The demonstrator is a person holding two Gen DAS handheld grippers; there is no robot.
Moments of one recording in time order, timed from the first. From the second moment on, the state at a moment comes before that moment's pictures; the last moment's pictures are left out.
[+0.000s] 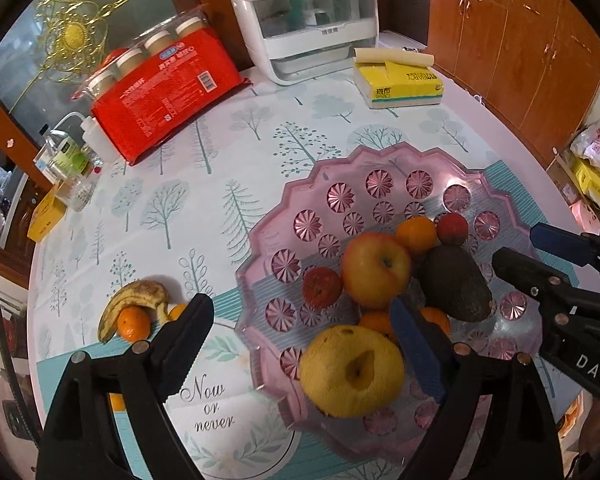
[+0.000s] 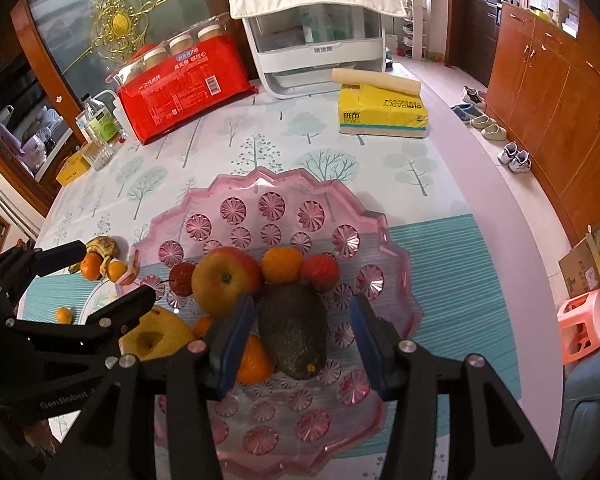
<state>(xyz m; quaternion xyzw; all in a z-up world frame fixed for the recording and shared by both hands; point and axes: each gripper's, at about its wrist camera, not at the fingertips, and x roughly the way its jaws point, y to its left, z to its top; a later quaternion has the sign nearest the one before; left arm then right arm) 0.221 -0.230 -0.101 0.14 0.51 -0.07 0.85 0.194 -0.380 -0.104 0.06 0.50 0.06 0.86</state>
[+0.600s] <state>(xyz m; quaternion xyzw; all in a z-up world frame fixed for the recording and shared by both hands) 0.161 -0.186 -0.062 0.11 0.49 -0.05 0.86 0.147 -0.358 -0.065 0.04 0.47 0.07 0.88</state>
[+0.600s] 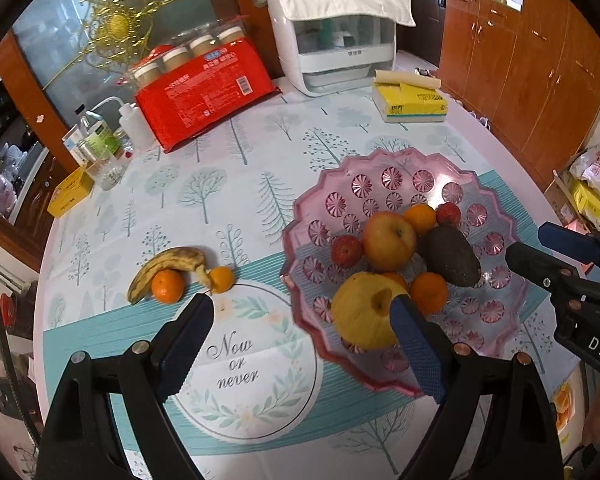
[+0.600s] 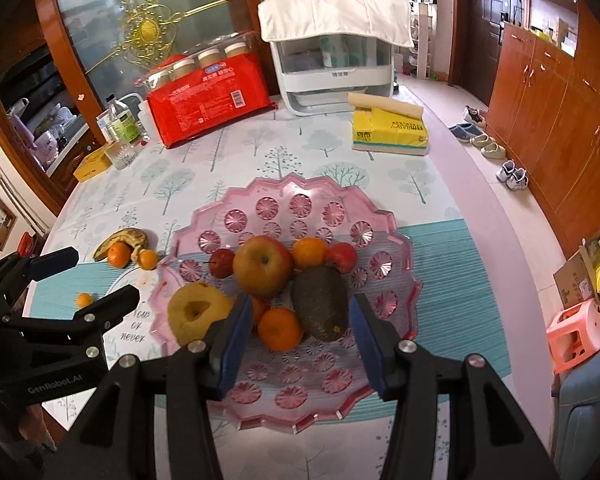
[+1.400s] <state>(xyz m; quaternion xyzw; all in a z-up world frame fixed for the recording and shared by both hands) 0.111 -0.015 0.009 0.06 0.42 -0.01 0.90 0.114 -0.213 -0.008 0.02 0.41 0.11 0.90</state>
